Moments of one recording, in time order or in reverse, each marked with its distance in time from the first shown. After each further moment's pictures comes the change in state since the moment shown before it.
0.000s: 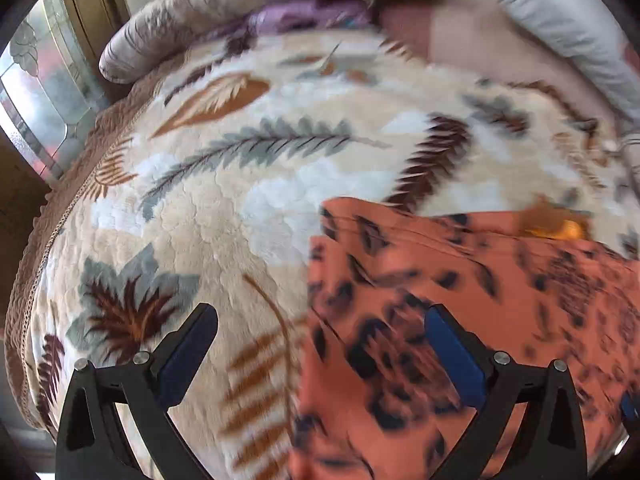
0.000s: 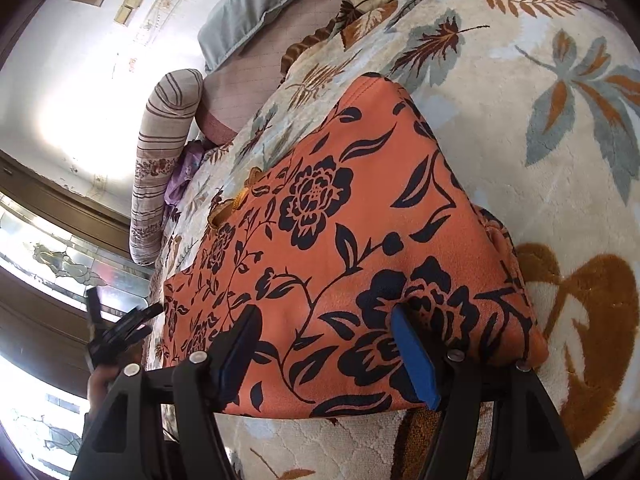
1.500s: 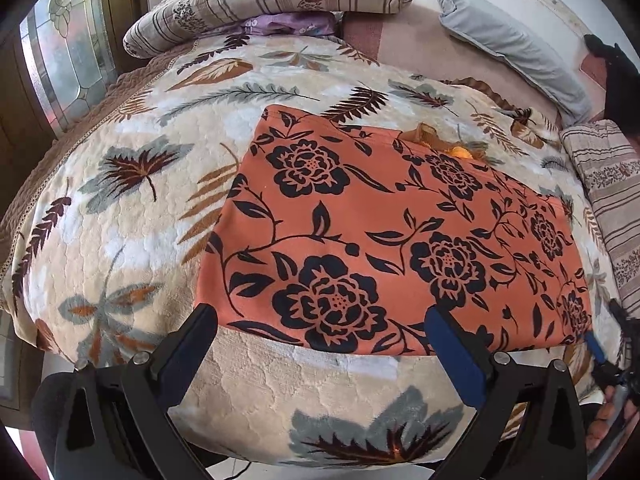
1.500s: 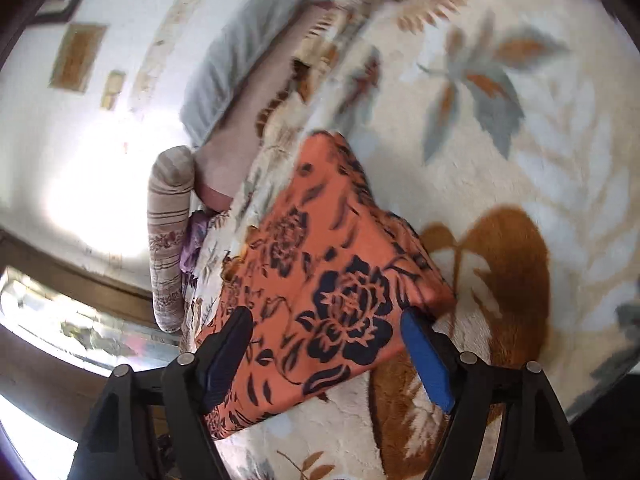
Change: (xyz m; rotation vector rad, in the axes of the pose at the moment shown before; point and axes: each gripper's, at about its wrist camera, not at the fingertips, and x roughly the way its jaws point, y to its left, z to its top) left arm -0.117 -0.037 -0.154 -0.056 -0.087 -0.174; right arm -0.066 -0.030 -0.026 0.164 -0.217 0.062
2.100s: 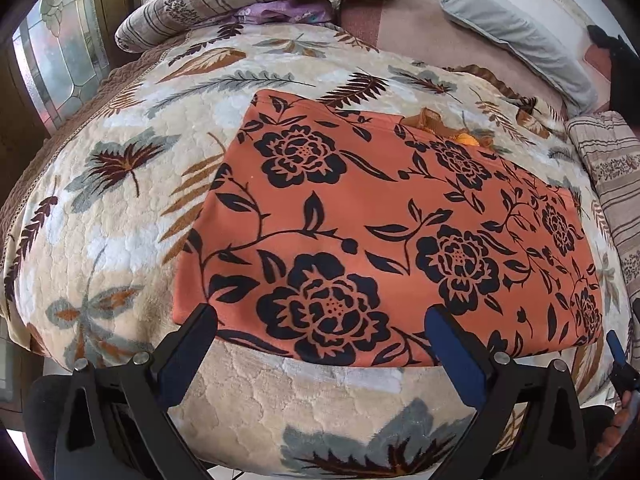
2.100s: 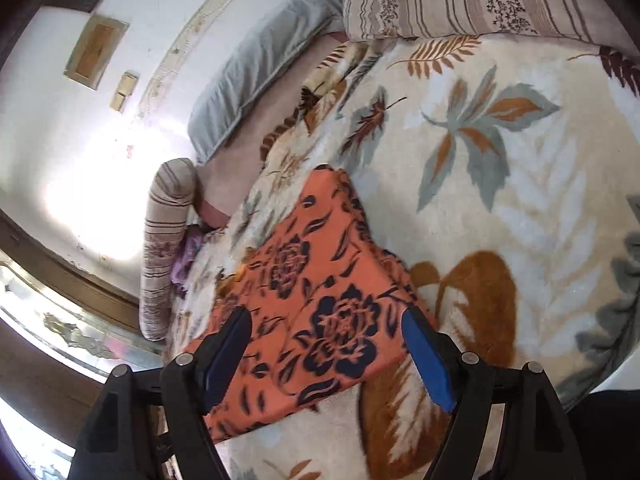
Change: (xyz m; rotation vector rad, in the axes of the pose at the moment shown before) left arm 0.023 -0.009 0.001 0.013 0.031 -0.003; right arm -0.021 0.004 0.001 -0.016 -0.054 -0.027
